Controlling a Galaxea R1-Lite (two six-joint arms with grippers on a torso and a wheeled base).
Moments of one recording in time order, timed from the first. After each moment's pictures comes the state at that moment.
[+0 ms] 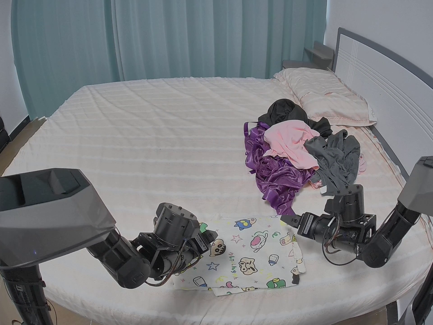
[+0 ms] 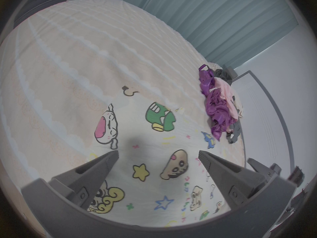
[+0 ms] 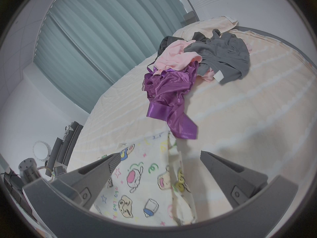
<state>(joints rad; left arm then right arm) -0.66 2.15 -0.74 -0.67 0.17 -1.05 0.44 2.03 -0.50 -0.97 -0.04 0.67</state>
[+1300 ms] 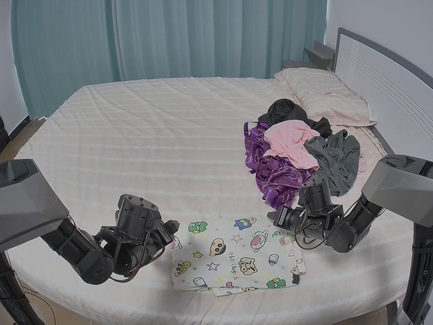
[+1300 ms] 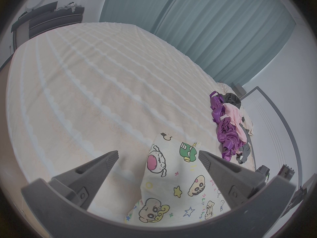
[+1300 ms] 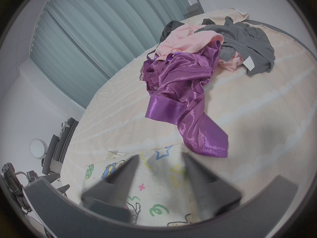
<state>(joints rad) -0.55 1.97 -0.58 -0.67 0.32 -0.98 0.45 2.26 -0.84 -0.82 -0.04 0.66</state>
